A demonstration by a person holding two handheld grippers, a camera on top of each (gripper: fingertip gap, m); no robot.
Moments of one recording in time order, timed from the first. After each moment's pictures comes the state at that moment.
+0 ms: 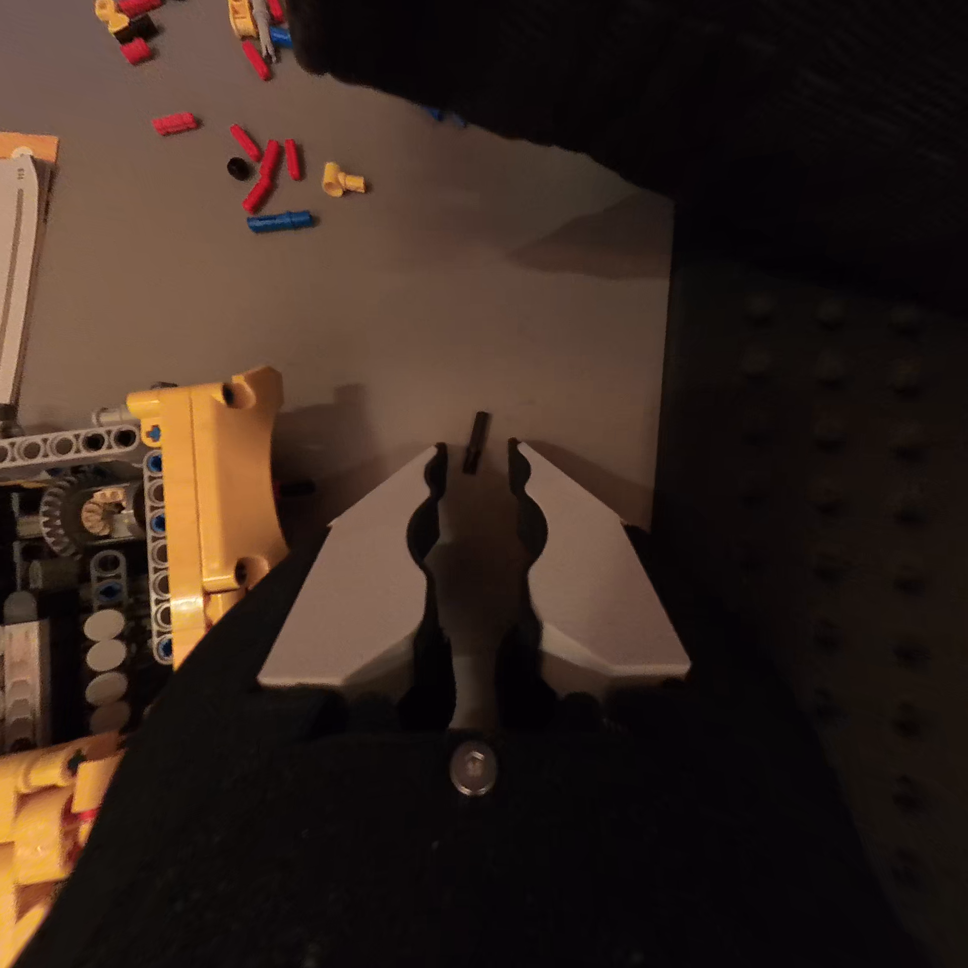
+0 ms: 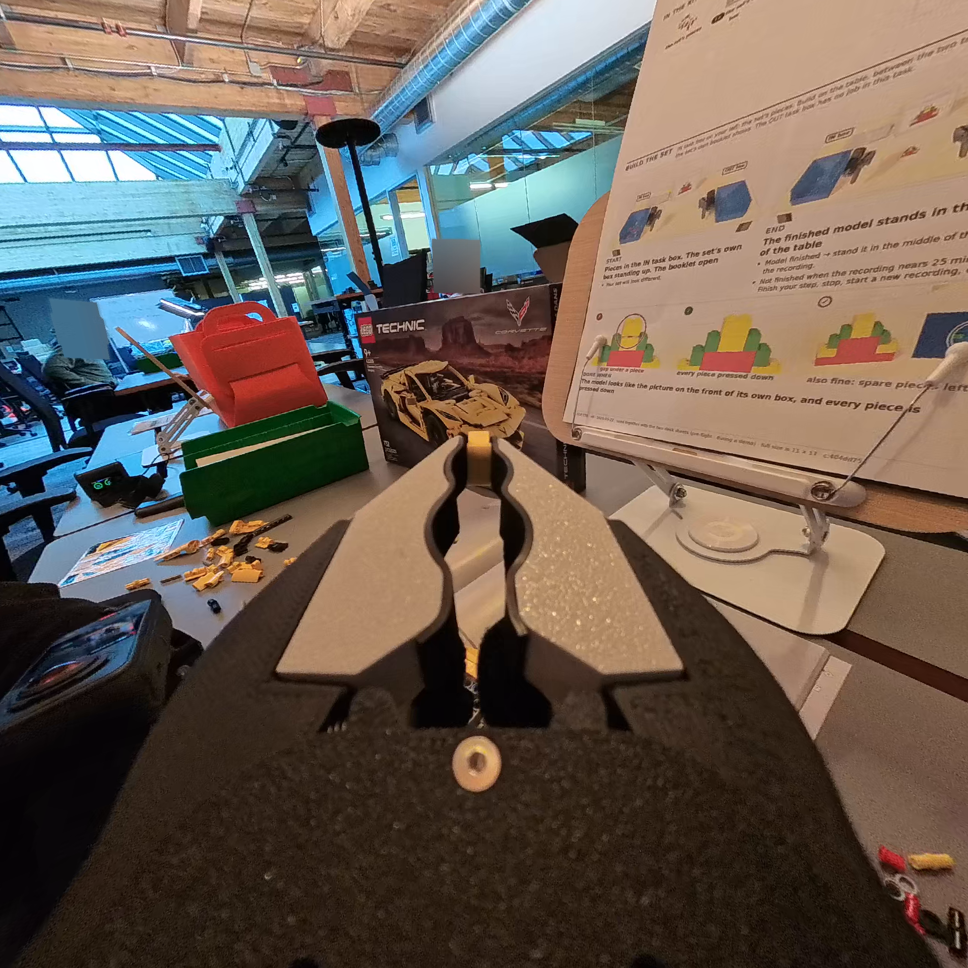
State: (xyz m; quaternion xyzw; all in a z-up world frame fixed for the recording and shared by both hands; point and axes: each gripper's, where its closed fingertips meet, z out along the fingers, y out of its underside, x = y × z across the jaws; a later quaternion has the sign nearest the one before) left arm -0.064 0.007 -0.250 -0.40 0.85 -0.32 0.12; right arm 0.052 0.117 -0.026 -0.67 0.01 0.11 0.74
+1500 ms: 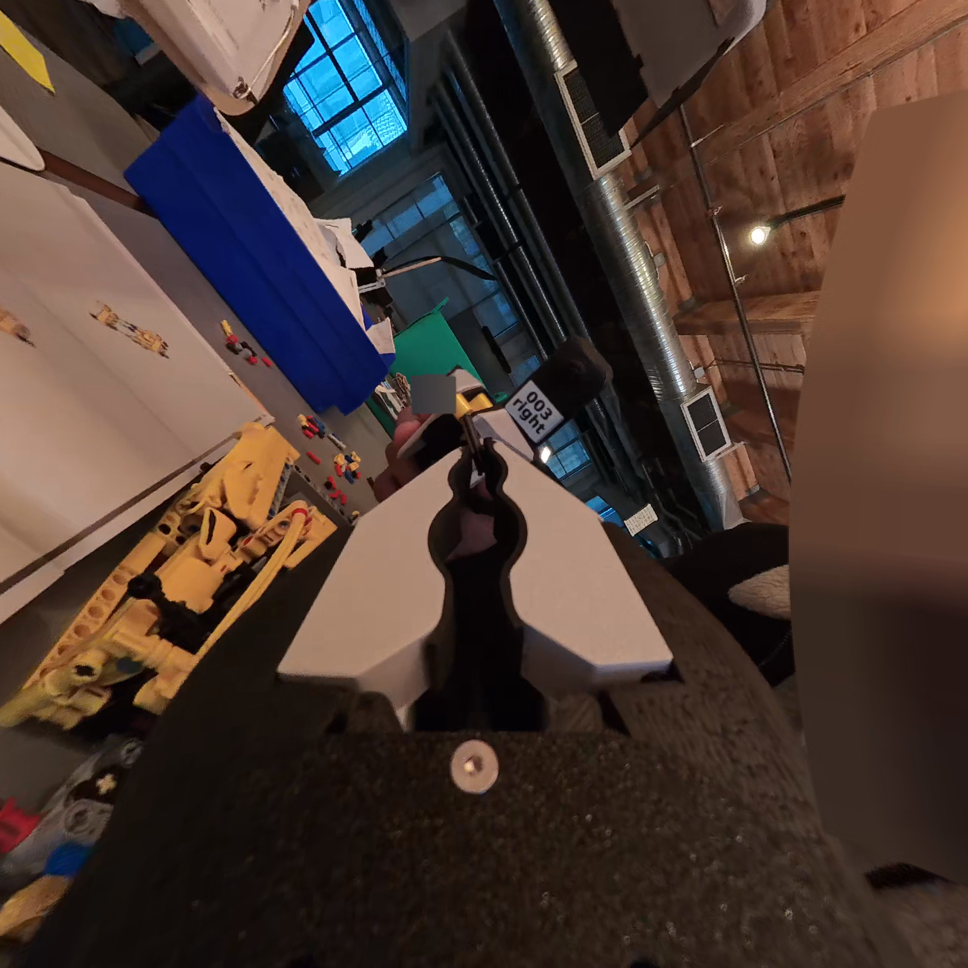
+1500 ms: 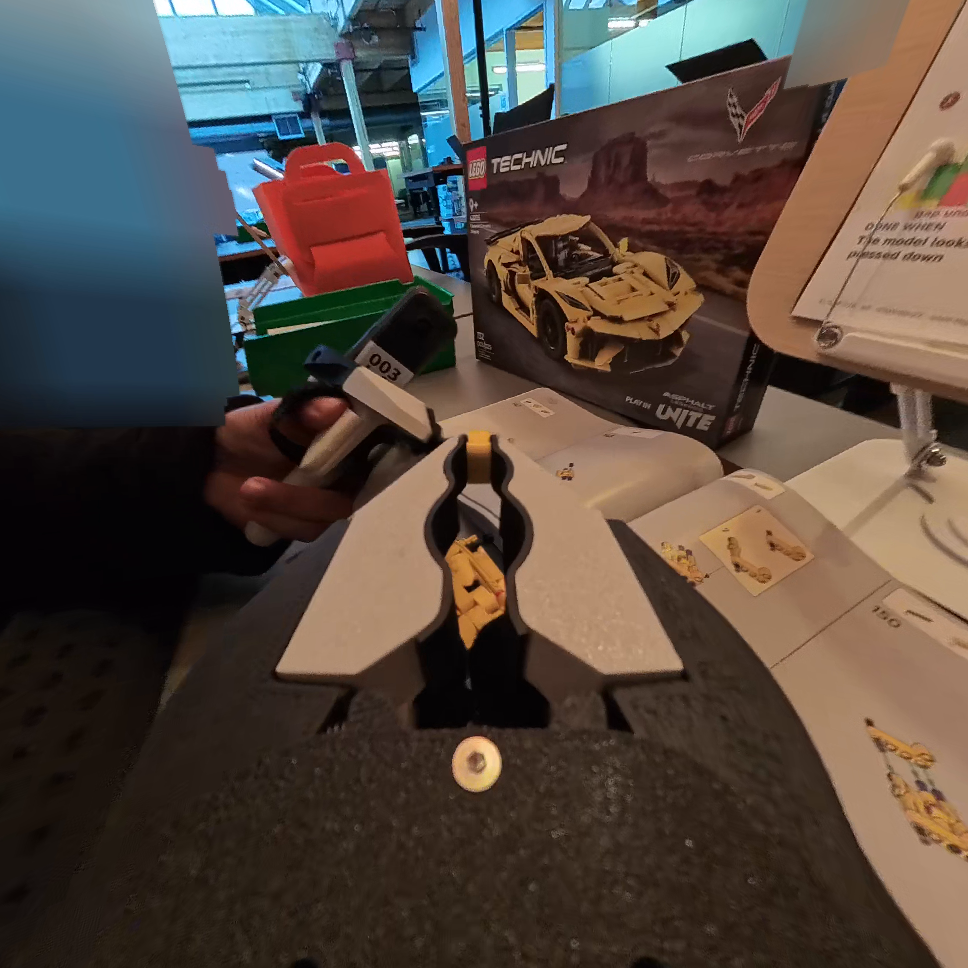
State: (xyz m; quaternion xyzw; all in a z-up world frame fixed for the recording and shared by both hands) left arm -0.066 0.184 -0.104 -0.51 0.33 -0.79 -0.05; right arm -0.051 0.191 -0.105 -0.72 -0.09 0.17 0.66
